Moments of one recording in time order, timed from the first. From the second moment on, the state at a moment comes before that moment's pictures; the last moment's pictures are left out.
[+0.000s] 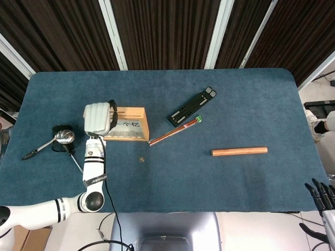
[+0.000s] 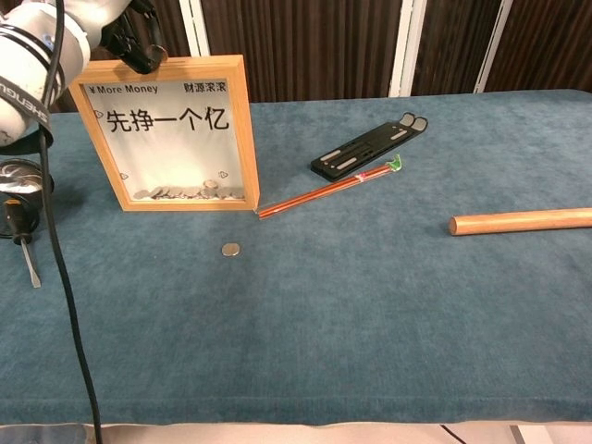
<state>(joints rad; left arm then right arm) -0.88 -1.63 -0.52 -1.52 0.75 1.31 0.80 -0.17 -1.00 -0.11 -1.55 -1.71 1.67 0.04</state>
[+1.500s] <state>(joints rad) -0.87 -1.52 -0.42 -1.73 0.80 1.36 0.73 -0.17 -1.00 -0.10 -1.55 -1.71 1.67 0.04</state>
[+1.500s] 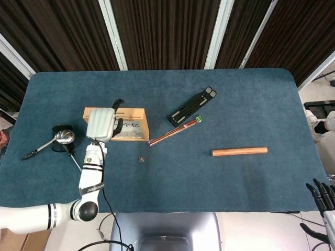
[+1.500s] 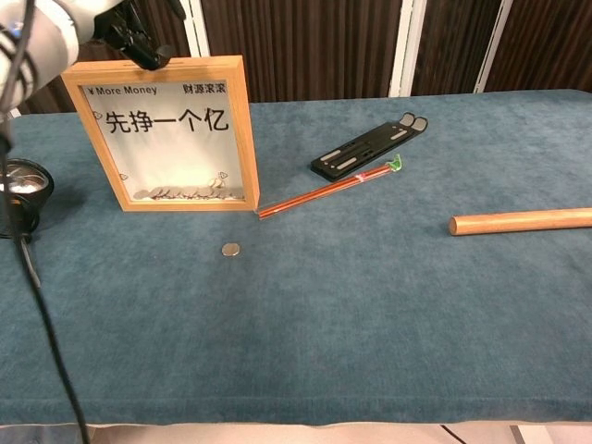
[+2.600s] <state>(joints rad) -0.49 -1.86 -0.06 -1.34 1.26 1.32 0.37 -0.15 -1.02 -0.12 -1.56 -1.75 1.64 -0.01</state>
